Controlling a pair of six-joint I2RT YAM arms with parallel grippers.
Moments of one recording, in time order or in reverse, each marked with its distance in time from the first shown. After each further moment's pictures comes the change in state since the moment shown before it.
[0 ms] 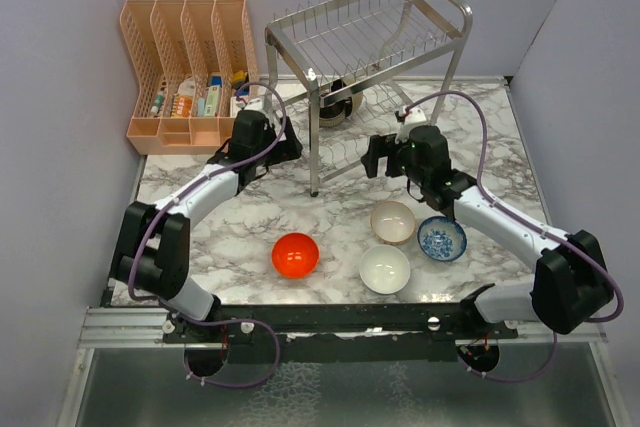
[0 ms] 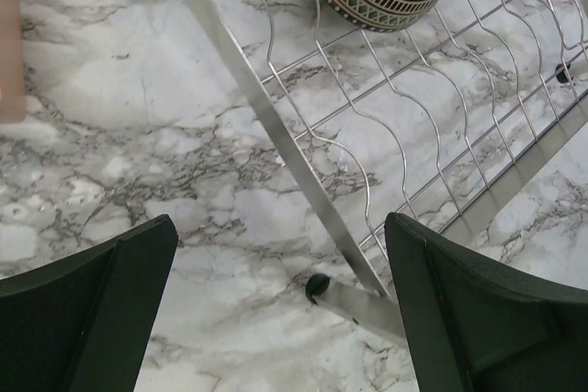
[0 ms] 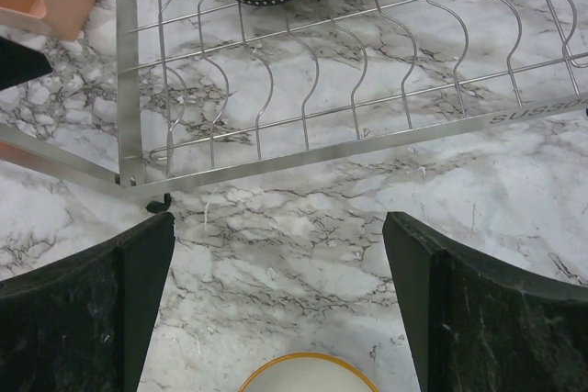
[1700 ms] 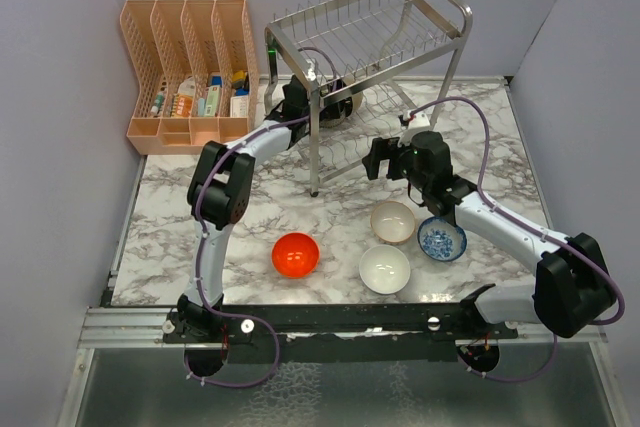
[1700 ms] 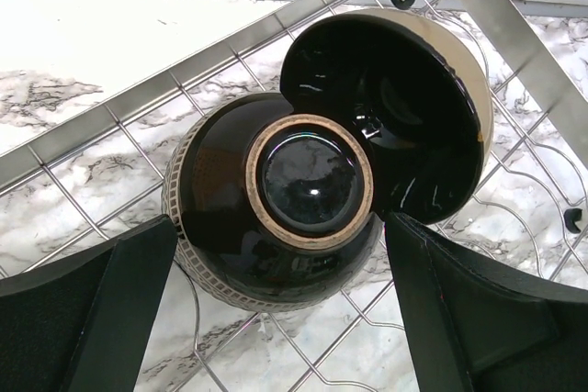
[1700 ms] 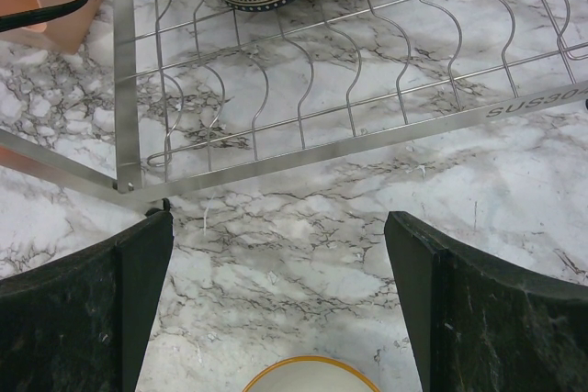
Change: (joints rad) left arm -0.091 0.626 0.661 0.116 -0.109 0.082; right arm 0.000 -0.010 -0.055 0.082 0.014 0.026
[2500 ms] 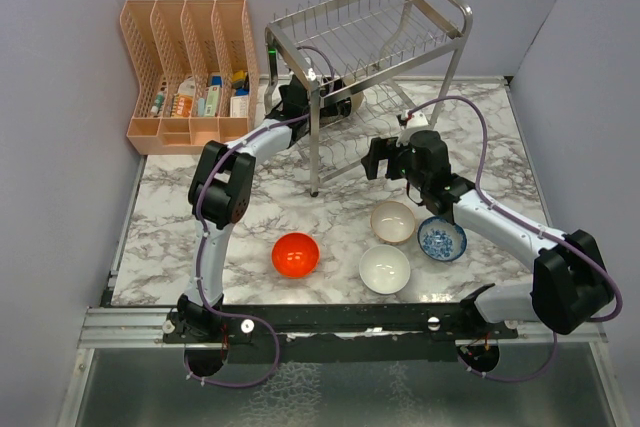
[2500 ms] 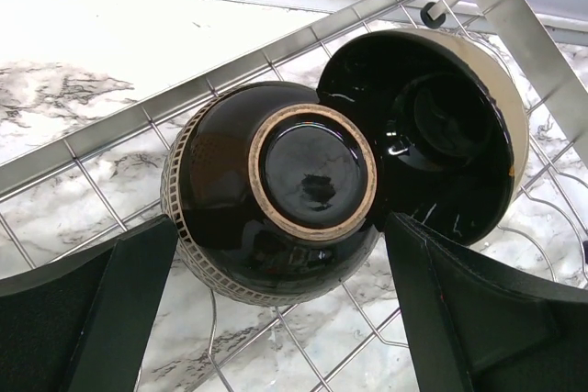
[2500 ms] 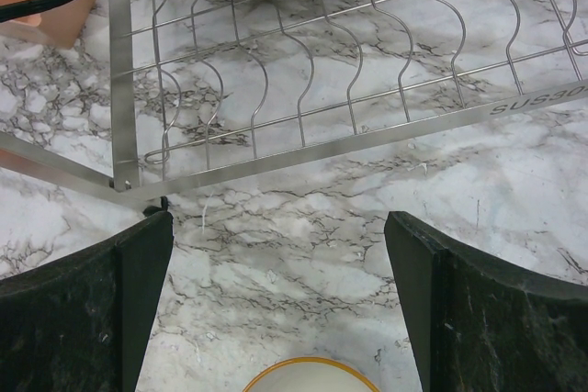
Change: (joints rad) left arm 0.000 0.010 0.020 -0.026 -0.069 -0.041; right arm 0.000 0.018 0.010 -0.007 -0.003 0.000
